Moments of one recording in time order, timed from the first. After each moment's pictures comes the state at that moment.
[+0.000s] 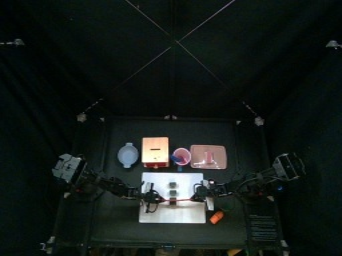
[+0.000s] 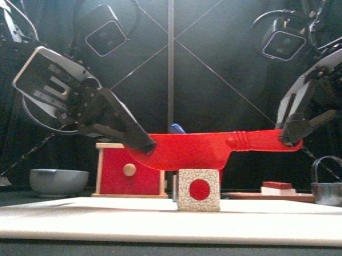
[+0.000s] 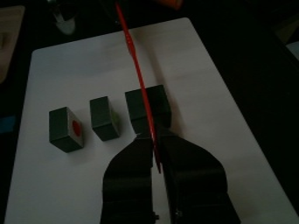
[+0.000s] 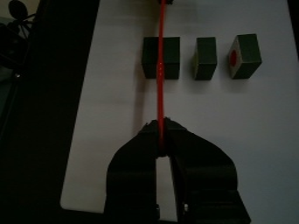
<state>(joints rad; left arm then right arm) -0.29 0.12 0.87 -0.34 -0.50 0.34 0.29 -0.23 1.06 0.23 -0.20 -0.05</state>
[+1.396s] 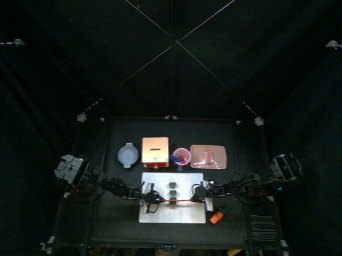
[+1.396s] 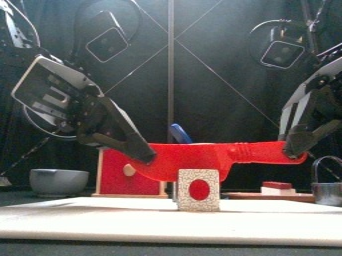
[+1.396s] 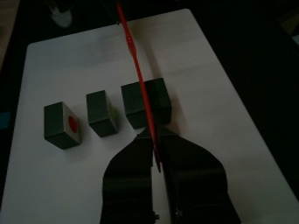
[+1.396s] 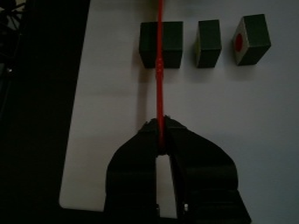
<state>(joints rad) -0.30 0.16 0.86 -0.34 -0.50 0.34 0.30 -0.18 1.05 0.27 -0.19 -0.05</state>
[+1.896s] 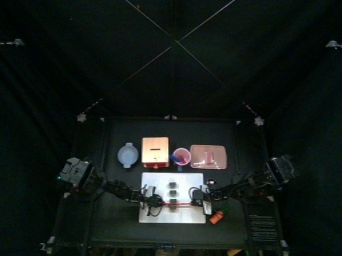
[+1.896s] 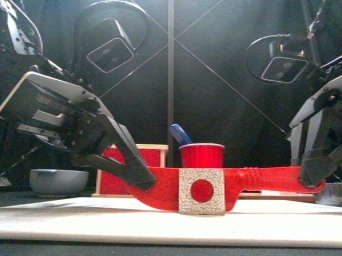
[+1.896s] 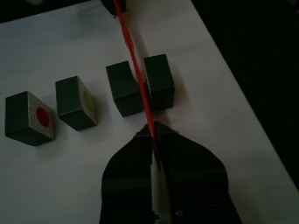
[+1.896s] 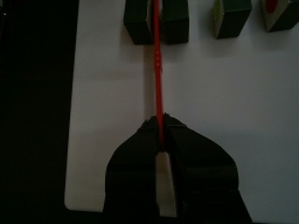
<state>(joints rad) -0.34 0.24 0.81 -0.34 -0.42 0.33 0.35 -0.07 1.02 0.38 -0.19 -0.05</state>
